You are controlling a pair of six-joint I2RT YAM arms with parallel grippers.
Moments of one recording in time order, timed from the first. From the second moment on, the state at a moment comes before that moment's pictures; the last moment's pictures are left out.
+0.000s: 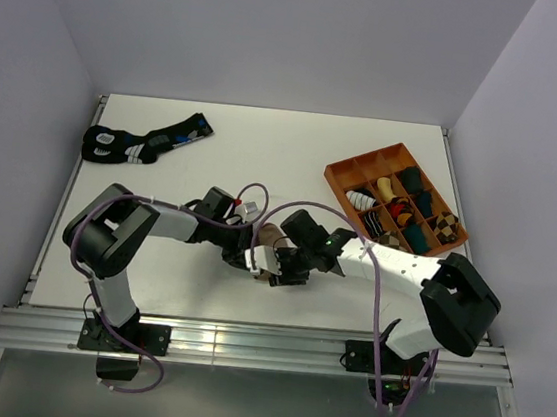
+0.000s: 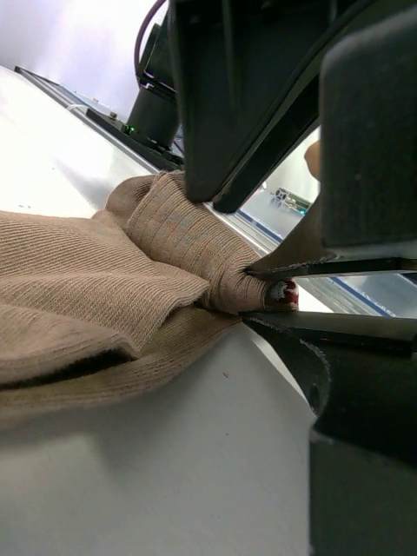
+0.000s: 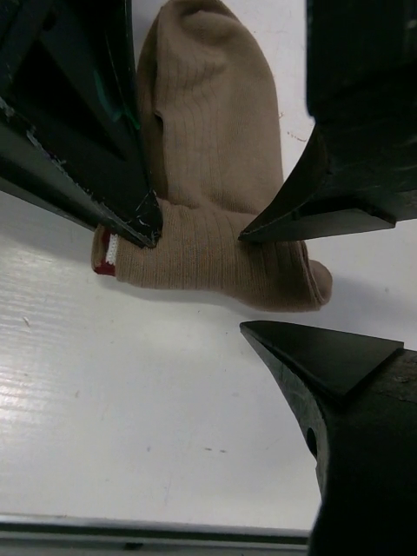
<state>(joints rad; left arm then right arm) -0.56 1.78 0.73 0.06 0.81 -0.74 0.87 1.44 0.81 -0.43 -0.39 -0.89</state>
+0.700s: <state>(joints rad) -0.56 1.80 0.75 0.08 0.84 -0.76 0.89 1.55 0.81 -0.36 -0.28 -0.90</state>
